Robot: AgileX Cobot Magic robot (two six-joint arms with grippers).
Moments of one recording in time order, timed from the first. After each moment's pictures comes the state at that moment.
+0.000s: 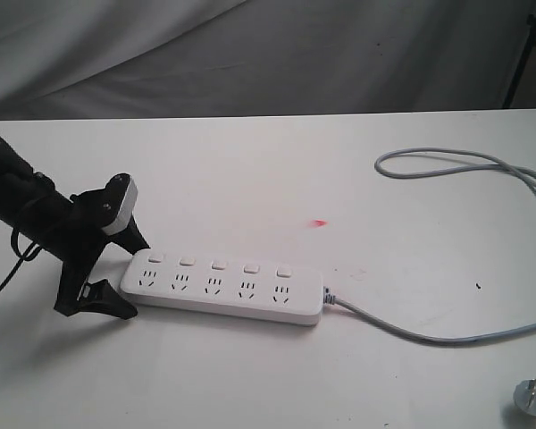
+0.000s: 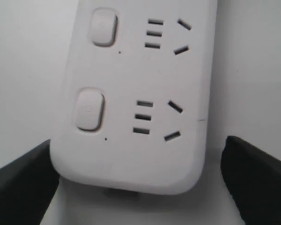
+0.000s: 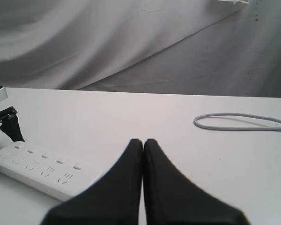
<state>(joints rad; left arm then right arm) -0.20 2.08 -1.14 -0.77 0.89 2.07 0.20 0.02 0.00 0.12 0.16 -0.01</state>
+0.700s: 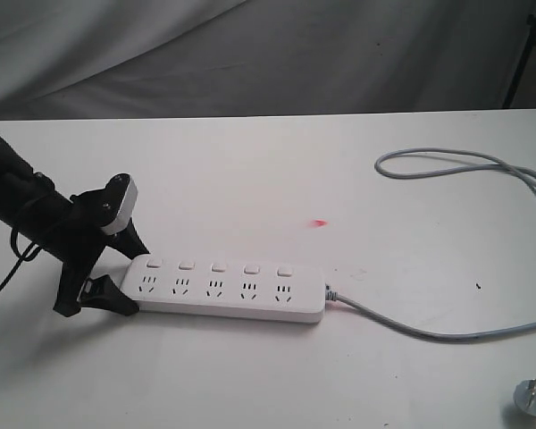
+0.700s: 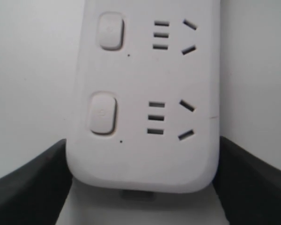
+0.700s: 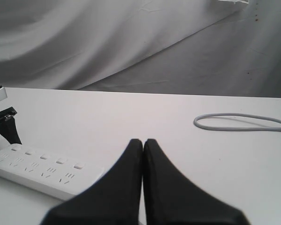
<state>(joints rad) -0.20 2.08 -1.14 -0.77 0.90 2.07 0.20 0.02 0.00 0.12 0.16 -0.01</state>
